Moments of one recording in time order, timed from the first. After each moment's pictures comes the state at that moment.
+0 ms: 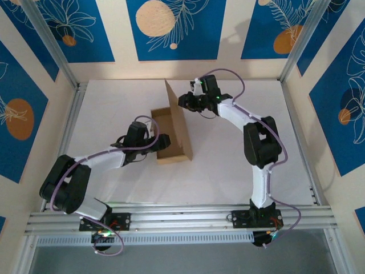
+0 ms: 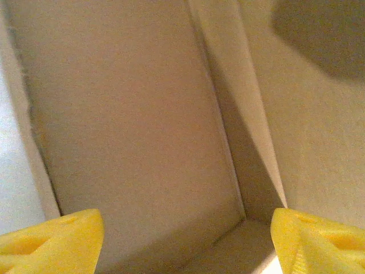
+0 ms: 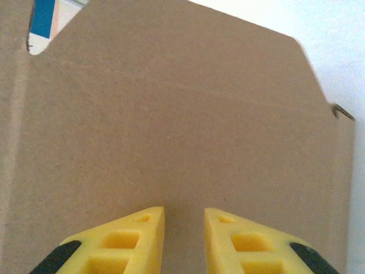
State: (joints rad) left arm -0.50 1.47 0.69 0.10 0.29 -0.71; right arm 0.40 2.06 1.64 -0.27 -0.58 0.64
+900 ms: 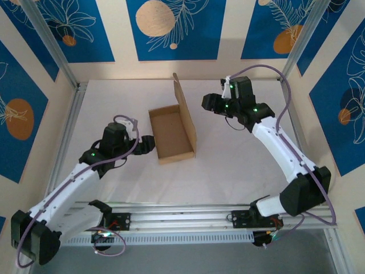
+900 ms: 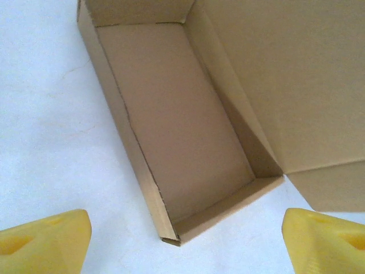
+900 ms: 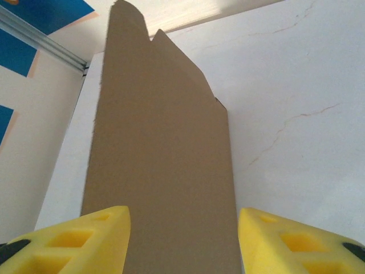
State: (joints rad) left arm -0.46 0.96 0.77 -0.45 0.15 -0.48; right arm 0.37 1.38 1.35 -0.58 -0.23 0.52
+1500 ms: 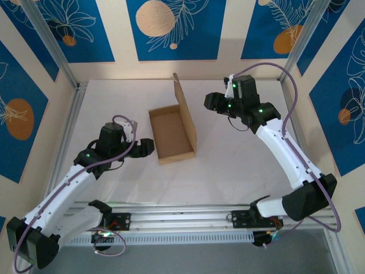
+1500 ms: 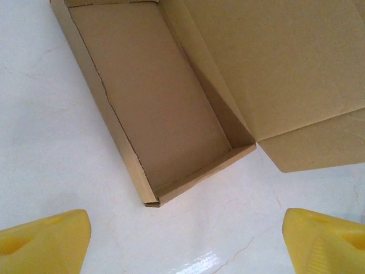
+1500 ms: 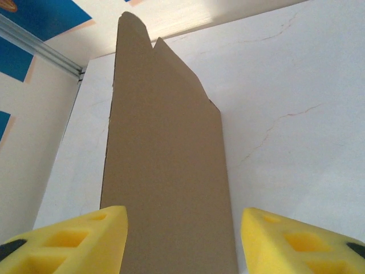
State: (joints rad) left arm -0.46 0.93 0.81 -0.58 0.21 -0.48; right arm 0.37 1.36 1.41 -0.67 -0.18 0.53
